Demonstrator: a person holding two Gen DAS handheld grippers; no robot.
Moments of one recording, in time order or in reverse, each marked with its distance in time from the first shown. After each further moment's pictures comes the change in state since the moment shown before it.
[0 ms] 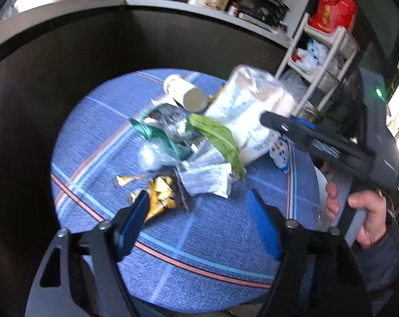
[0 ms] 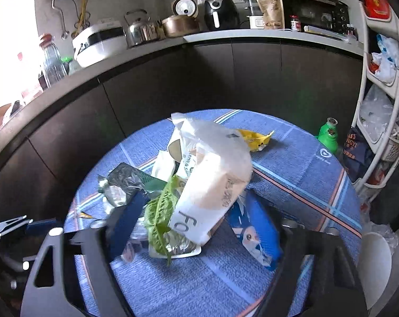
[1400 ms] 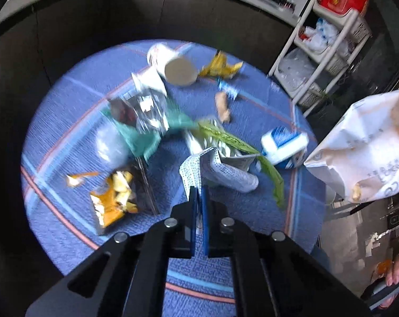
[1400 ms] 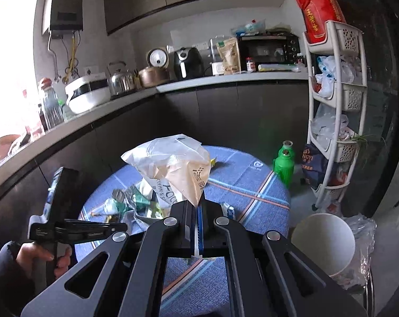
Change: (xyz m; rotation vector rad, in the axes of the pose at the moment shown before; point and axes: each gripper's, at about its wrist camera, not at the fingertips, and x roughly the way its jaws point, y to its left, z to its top) left arm 0.050 -0.022 0.017 -0.019 0.101 0.025; right arm -0.178 -0.027 -0.064 0.122 -0.302 -0.111
